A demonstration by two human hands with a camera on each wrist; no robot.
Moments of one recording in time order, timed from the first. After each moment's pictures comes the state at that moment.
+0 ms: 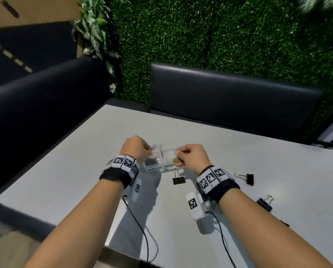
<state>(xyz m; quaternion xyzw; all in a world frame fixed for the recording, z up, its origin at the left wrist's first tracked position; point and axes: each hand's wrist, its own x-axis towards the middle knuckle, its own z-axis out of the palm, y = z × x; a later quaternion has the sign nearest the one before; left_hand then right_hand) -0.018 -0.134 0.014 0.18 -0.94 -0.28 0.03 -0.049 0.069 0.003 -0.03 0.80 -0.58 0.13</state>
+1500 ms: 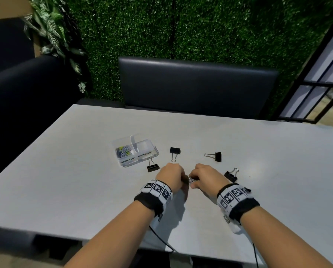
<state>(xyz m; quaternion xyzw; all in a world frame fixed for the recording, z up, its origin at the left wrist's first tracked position) 0.030 0.058 -0.040 -0.07 -0.97 -0.21 -0.11 0.018 0.221 -0.039 -0.18 0.96 -0.12 0.14</state>
